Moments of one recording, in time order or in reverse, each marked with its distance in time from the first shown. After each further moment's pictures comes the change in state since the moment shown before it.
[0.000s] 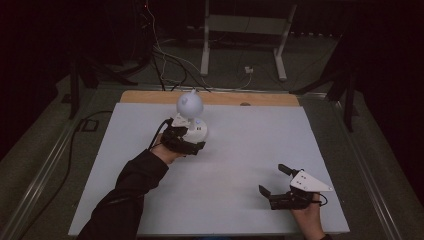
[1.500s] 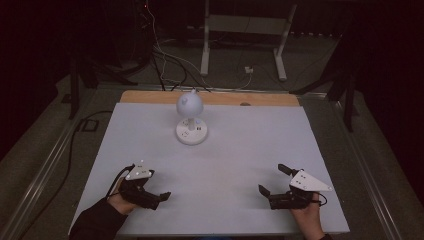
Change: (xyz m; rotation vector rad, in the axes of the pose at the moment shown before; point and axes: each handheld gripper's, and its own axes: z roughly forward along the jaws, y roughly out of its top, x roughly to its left) left arm -0.017 -0.139 -0.092 0.059 -0.079 0.032; right arm 0.000 0.000 0.001 0.007 -0.004 0.007
